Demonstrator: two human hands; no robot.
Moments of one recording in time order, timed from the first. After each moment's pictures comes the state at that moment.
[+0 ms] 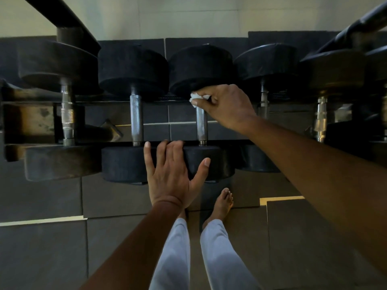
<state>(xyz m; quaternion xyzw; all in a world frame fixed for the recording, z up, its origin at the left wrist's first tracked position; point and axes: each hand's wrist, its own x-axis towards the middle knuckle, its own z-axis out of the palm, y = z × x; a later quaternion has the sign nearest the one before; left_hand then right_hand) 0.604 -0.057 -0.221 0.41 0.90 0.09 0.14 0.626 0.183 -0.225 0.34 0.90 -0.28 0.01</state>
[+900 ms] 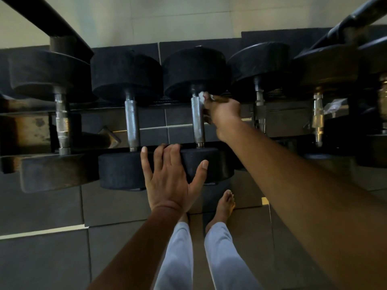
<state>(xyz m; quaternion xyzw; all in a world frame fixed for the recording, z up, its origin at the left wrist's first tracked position) 0.606 -0.057 -0.220 0.41 0.90 0.09 0.13 0.607 0.161 -0.261 0.66 0.36 -0.64 -0.16</state>
